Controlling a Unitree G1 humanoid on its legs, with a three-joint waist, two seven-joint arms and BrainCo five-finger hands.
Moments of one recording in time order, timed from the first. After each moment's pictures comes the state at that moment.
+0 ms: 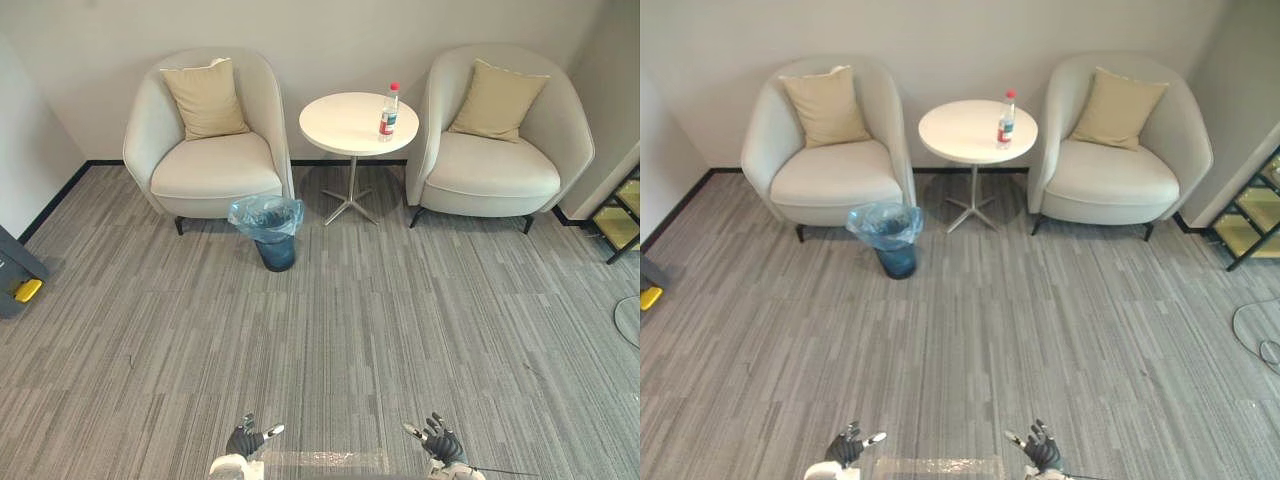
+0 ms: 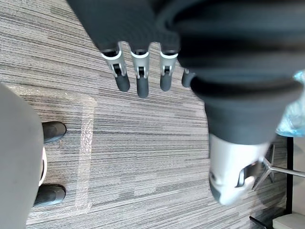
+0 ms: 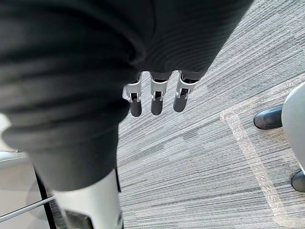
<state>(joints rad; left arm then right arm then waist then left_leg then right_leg) 0.10 0.06 -0.02 1.03 -0.08 -0.16 0.06 0.15 -0.05 -0.07 0.97 0.36 -0.22 0.04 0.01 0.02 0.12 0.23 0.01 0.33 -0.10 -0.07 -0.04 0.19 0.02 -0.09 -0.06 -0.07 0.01</state>
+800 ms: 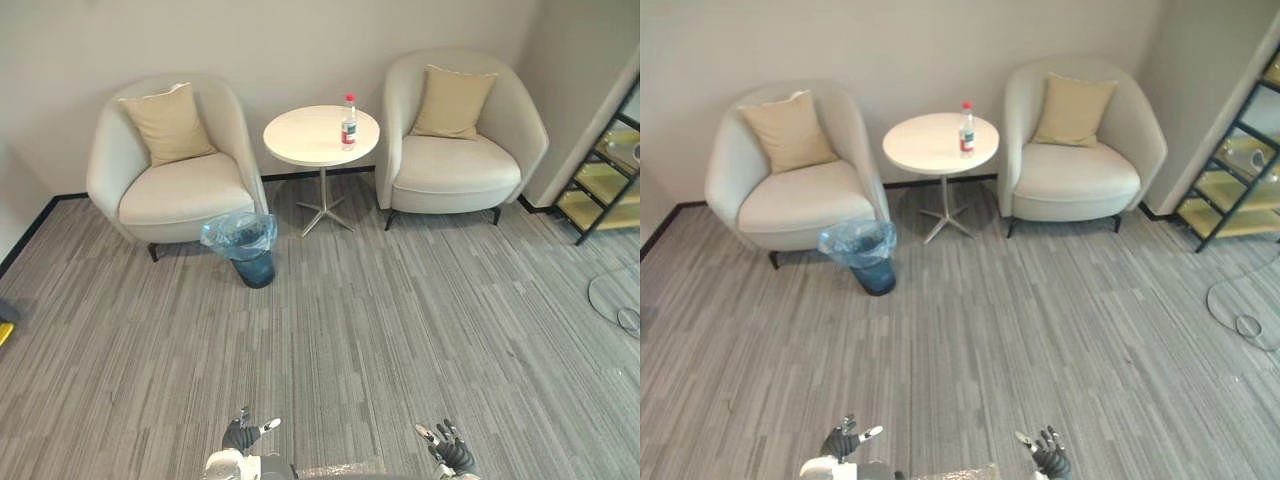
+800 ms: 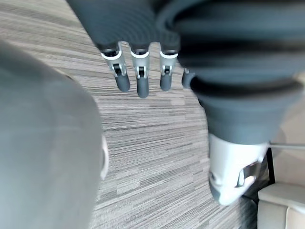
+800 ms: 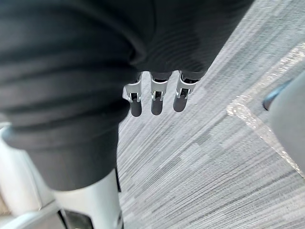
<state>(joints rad) 0.10 0.08 -0.02 0.94 -0.08 -0.16 0.07 0.21 -0.05 -0.07 0.87 0.52 -0.22 0.04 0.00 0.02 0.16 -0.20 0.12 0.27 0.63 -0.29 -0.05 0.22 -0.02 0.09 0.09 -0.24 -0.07</state>
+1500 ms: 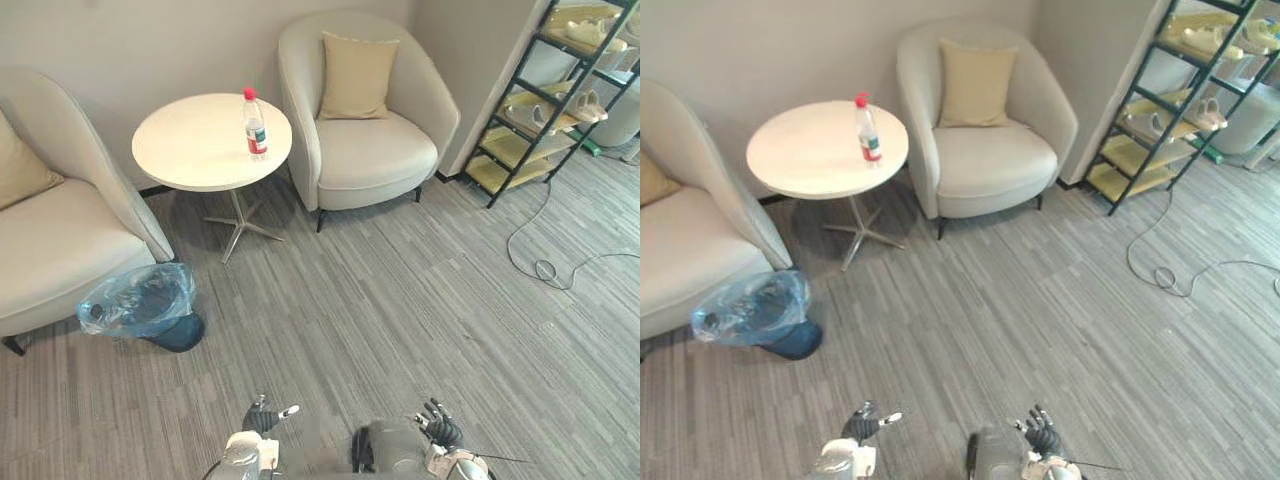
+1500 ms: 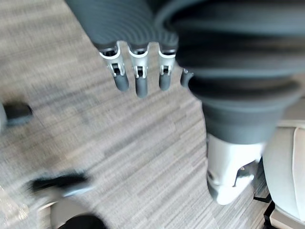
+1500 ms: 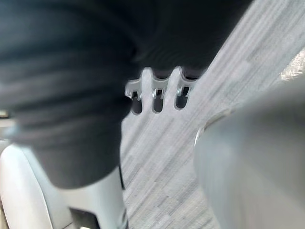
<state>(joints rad) 0.01 0.04 -0.15 1.03 -0.14 -0.16 0.10 0.11 -0.10 0.01 0.95 0.47 -0.23 0.08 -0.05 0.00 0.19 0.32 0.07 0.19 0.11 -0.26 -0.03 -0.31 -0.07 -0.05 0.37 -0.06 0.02</state>
